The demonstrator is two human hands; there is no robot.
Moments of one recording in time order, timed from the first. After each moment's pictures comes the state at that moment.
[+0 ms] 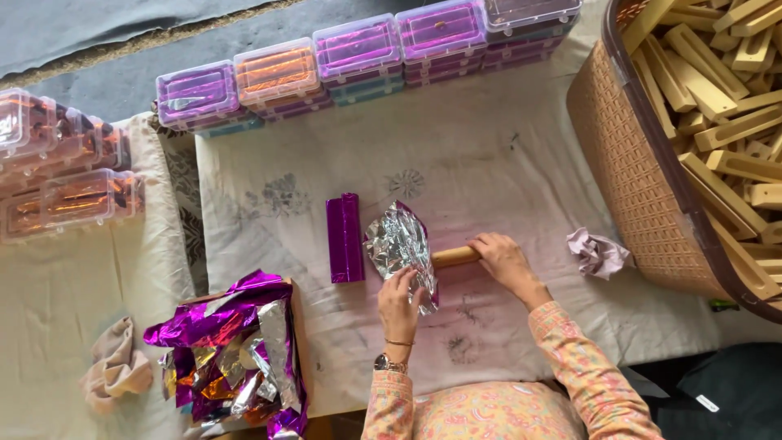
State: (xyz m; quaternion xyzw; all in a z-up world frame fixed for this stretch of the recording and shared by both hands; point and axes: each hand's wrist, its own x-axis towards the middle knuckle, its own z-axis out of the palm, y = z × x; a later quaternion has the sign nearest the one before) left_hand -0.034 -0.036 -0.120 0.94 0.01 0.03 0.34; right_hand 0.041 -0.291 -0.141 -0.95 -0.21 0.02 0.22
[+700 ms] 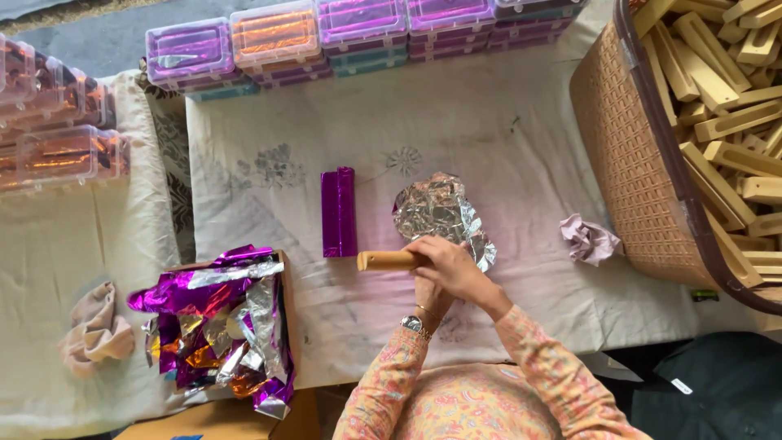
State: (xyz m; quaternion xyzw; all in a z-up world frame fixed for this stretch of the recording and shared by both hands) left_hand -0.040 -0.114 -0.161 0.91 -0.03 -0.15 0.38; right_hand 0.014 -0.202 -0.043 -0.84 -0.25 0.12 0.47
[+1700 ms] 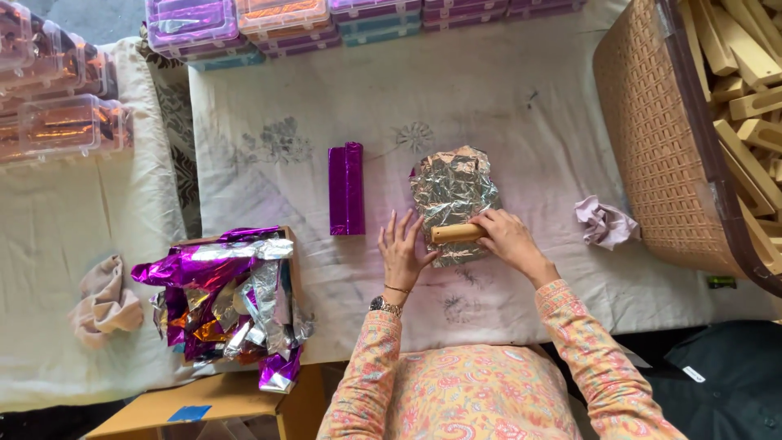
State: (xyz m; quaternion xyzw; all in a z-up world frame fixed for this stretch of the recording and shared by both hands) left_hand -0.029 -0.038 -0.150 0.96 -0.05 0.04 0.28; right_hand 0.013 -0.288 -0.128 -0.94 -0.21 0.12 0.25
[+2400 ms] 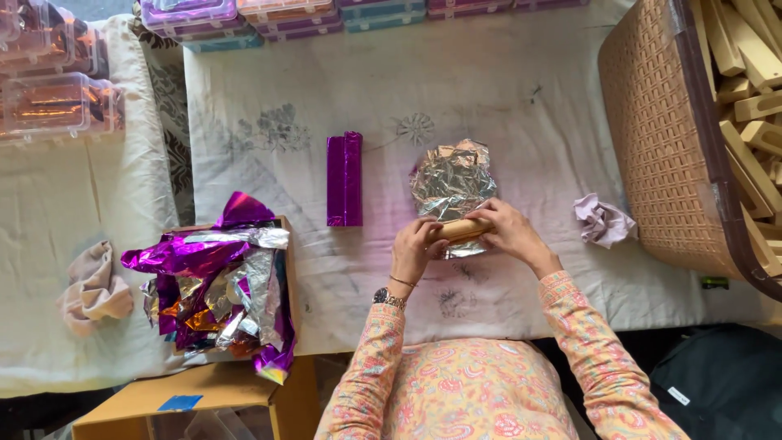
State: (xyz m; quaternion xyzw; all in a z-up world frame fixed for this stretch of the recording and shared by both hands) left_hand -0.027 -0.050 -0.150 0.91 -0.08 -0.01 0.41; right_hand 0.026 -0.294 -0.112 -0.90 -0.20 0.16 0.35
